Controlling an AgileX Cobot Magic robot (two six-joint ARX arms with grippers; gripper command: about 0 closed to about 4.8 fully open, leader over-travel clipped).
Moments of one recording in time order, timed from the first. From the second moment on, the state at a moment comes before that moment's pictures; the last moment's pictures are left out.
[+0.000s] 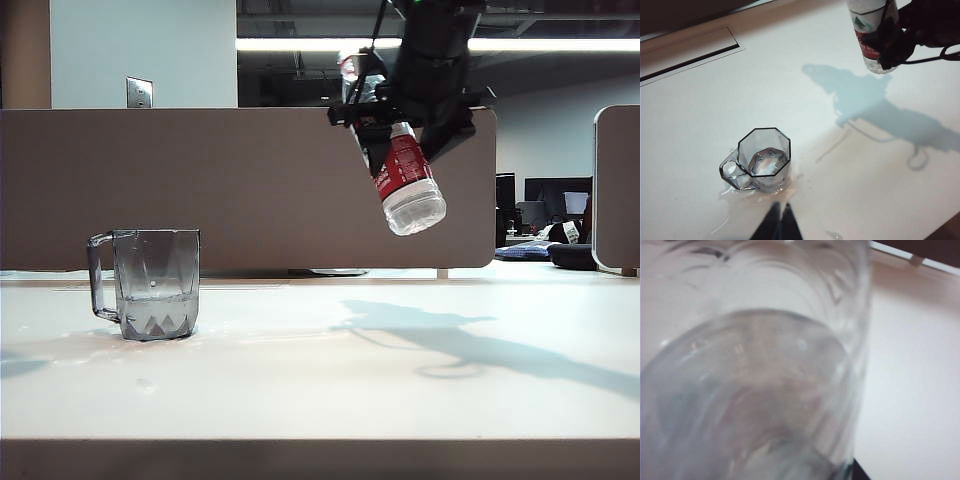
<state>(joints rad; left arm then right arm) -0.34 0.91 1.20 -0.82 0.16 0.11 0.52 1.77 1.45 -0.32 0.36 0.06</state>
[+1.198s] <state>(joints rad) -0.34 0.91 1.20 -0.86 0.15 0.11 0.47 1.75 0.78 0.57 0.31 0.19</state>
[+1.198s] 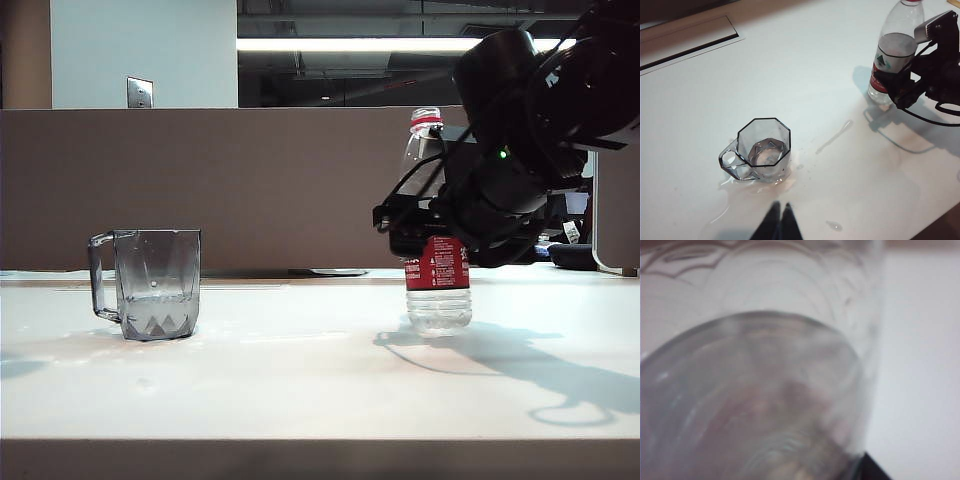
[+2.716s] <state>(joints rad) -0.41 0.75 1.01 -0.71 0.15 0.10 0.47 0.73 0.78 -0.56 0.20 0.19</state>
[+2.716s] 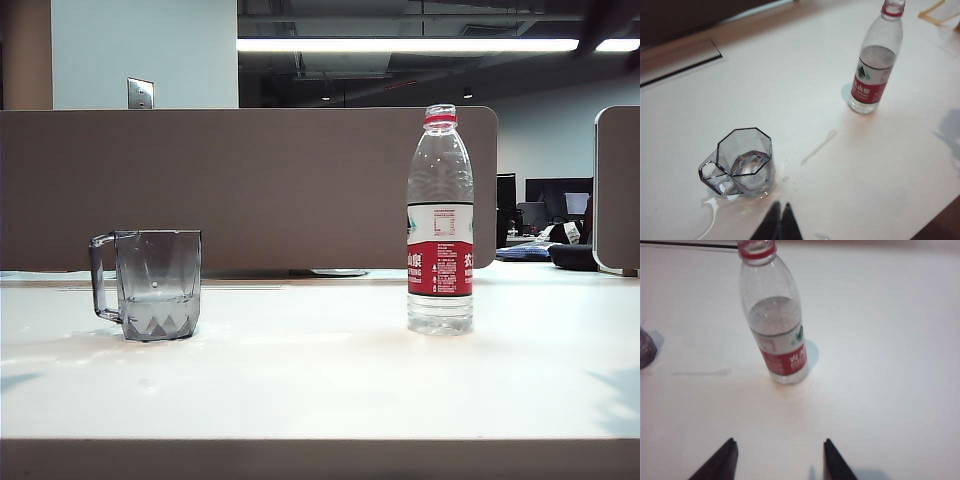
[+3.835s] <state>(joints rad) -0.41 0.37 0.24 -0.11 -0.01 0.07 0.47 0.29 0.39 -0.24 0.24 0.11</state>
